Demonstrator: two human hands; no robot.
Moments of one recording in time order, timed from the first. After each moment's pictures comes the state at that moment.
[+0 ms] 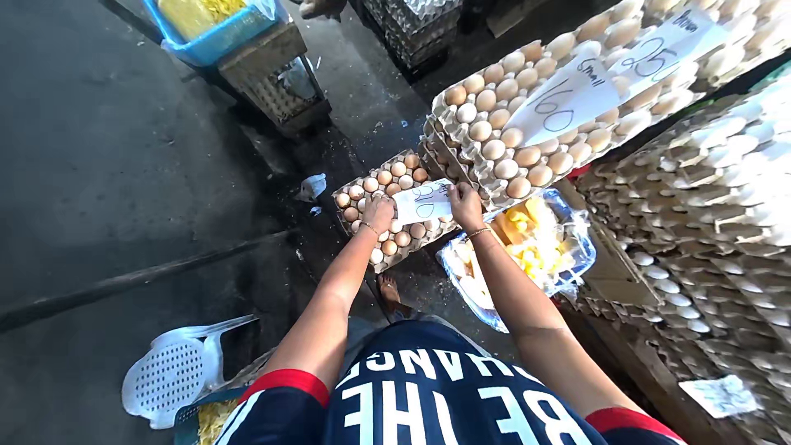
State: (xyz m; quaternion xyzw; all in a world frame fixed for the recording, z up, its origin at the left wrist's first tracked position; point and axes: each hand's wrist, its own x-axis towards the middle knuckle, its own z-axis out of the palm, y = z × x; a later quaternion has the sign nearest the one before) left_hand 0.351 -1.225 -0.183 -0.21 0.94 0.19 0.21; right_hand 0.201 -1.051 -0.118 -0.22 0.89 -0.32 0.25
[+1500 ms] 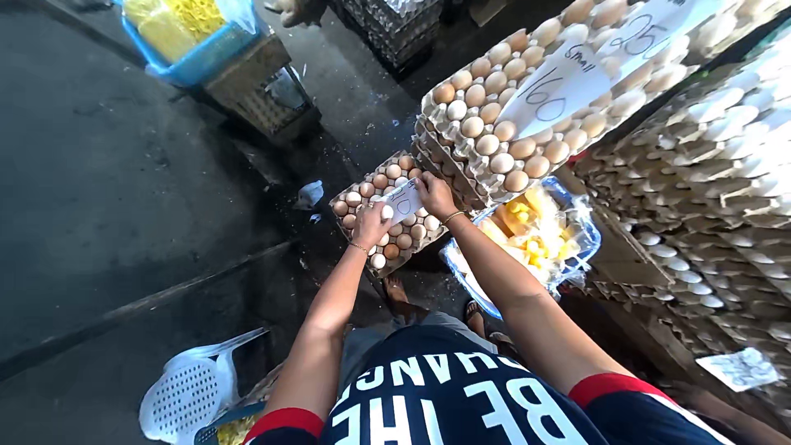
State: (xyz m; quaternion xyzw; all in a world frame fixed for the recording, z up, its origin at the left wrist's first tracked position) left_hand 0.386 -1.230 -0.174 -0.28 0.90 0.34 0.06; right_hand 0.210 -1.107 -0.132 -0.33 0.86 -0.28 0.27
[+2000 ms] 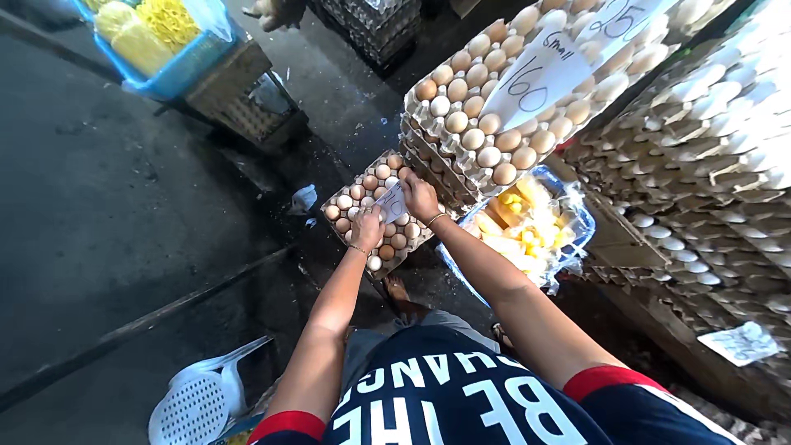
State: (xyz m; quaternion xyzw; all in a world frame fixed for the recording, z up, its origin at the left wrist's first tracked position) left_hand 0.376 -1.218 -0.192 -0.26 0.93 0.25 0.11; right_hand 0.225 -1.114 -0.145 -0.30 0.89 -0.25 0.24
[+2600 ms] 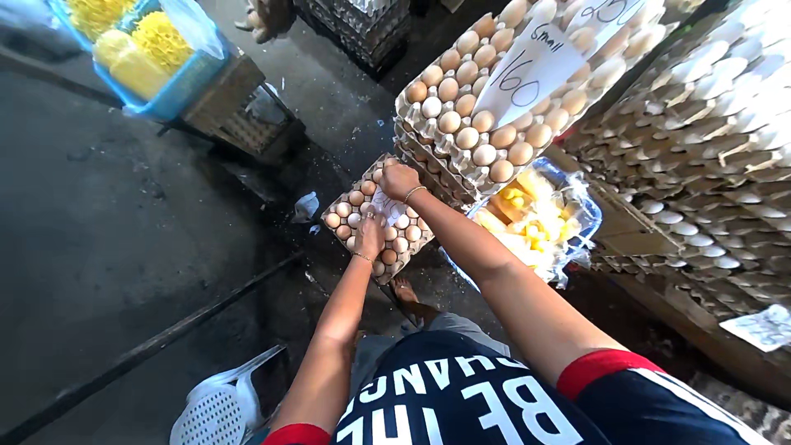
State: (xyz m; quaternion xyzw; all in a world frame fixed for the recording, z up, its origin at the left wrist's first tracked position) left_hand 0.375 -1.212 -0.195 -0.26 0.92 0.27 0.11; right_hand 0.206 -1.181 -0.104 -0.34 0.88 -0.08 0.33
